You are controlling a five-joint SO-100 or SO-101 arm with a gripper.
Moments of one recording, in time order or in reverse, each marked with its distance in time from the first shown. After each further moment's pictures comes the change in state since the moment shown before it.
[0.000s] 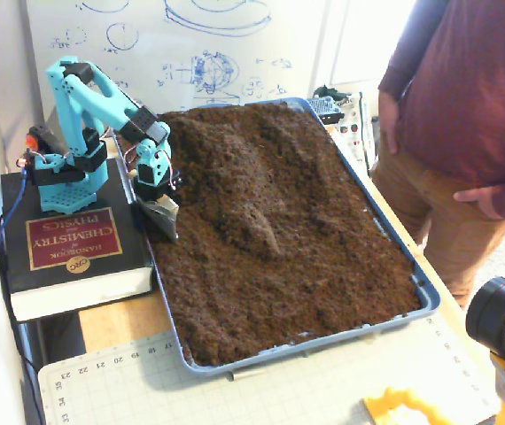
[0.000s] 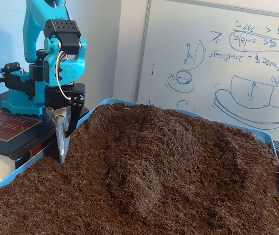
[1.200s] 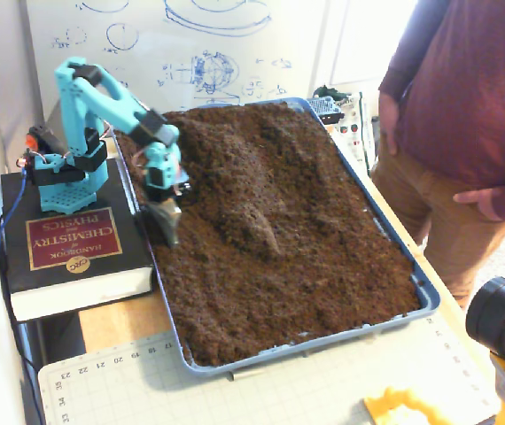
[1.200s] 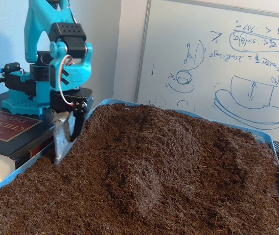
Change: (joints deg) arm -4.1 -12.8 -12.7 -2.2 16.1
